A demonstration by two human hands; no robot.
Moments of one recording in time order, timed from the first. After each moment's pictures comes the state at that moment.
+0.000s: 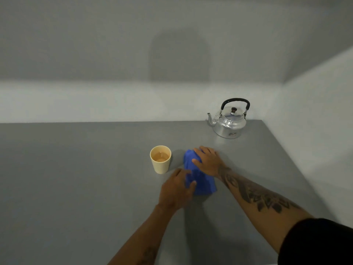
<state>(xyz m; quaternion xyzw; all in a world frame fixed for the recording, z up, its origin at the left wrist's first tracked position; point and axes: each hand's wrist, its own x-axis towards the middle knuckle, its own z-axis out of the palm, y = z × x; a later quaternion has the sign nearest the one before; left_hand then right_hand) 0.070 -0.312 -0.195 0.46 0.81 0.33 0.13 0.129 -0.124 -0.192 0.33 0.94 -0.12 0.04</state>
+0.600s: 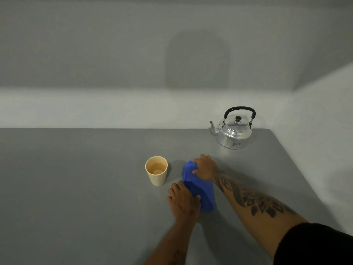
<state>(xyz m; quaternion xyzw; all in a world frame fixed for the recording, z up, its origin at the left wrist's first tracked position) 0.105 -0.247 -0.224 0.24 0.93 0.23 0.17 0.097 -0.083 -0.205 0.29 0.94 -0.12 0.11</state>
